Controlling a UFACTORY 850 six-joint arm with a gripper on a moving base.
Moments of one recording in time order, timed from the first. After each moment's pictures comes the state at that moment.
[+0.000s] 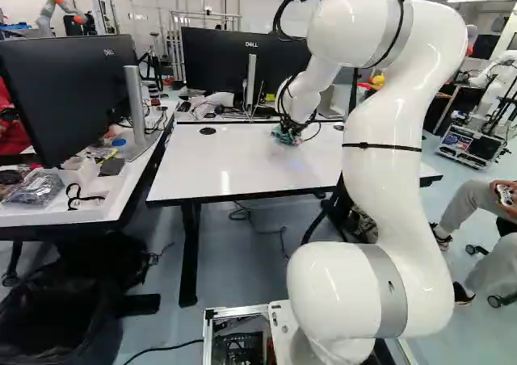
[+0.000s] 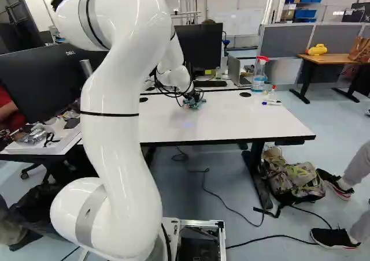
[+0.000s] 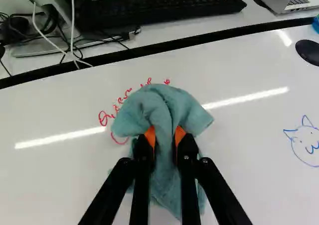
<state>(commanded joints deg) -8.7 -31.3 -69.6 2.5 5.9 0.0</state>
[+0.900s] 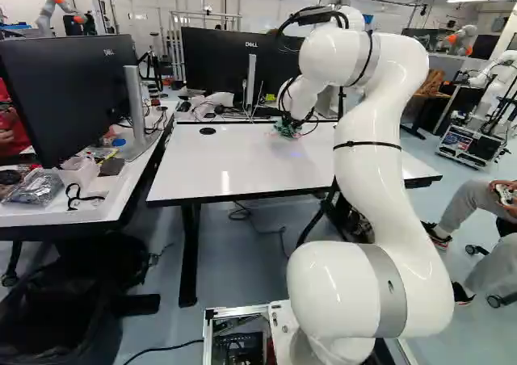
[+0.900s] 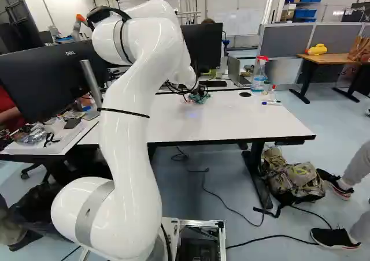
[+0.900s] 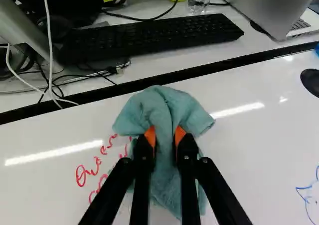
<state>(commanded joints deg) -9.1 -42.0 -84.5 2.5 5.9 0.0</state>
